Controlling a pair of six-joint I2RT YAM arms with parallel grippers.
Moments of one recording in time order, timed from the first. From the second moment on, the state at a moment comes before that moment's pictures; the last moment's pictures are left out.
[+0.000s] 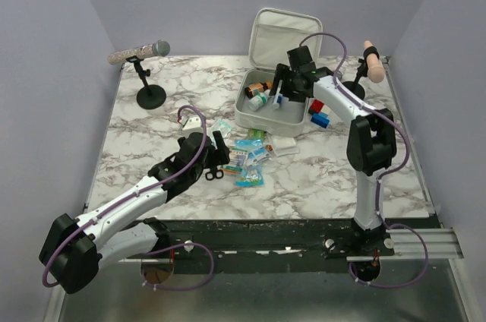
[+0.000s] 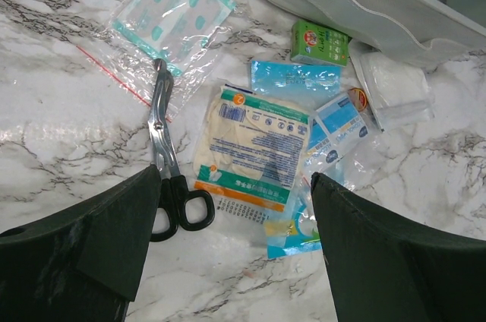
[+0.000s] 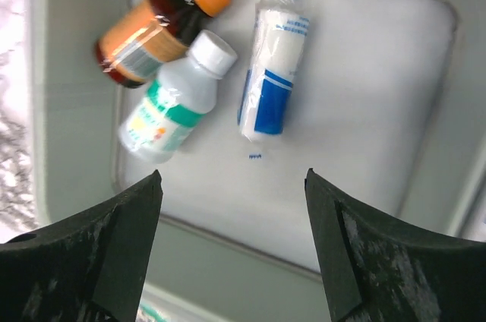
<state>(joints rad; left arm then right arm) -0.70 1.00 0.59 -0.18 -0.34 -0.68 0.39 2.13 1.81 -0.57 0.00 0.56</state>
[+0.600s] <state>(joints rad) -0.70 0.98 0.60 -0.18 -0.30 -0.73 0.49 1.61 1.18 -0.35 0.15 0.42</state>
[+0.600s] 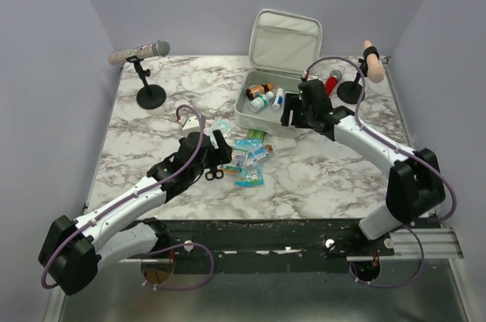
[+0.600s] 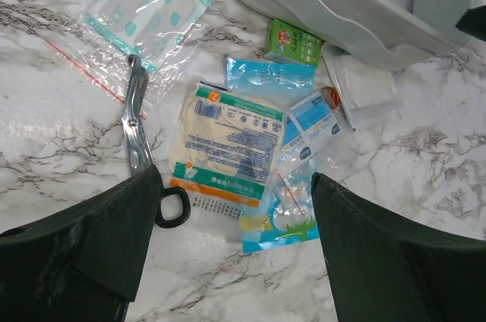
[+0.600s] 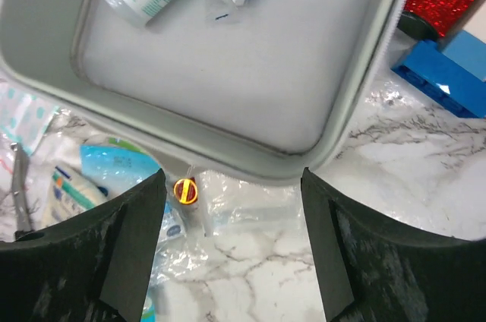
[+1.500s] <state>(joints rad) -0.70 1.02 0.59 -0.15 -0.25 -0.78 0.50 1.69 0.94 -0.20 0.14 0.47</state>
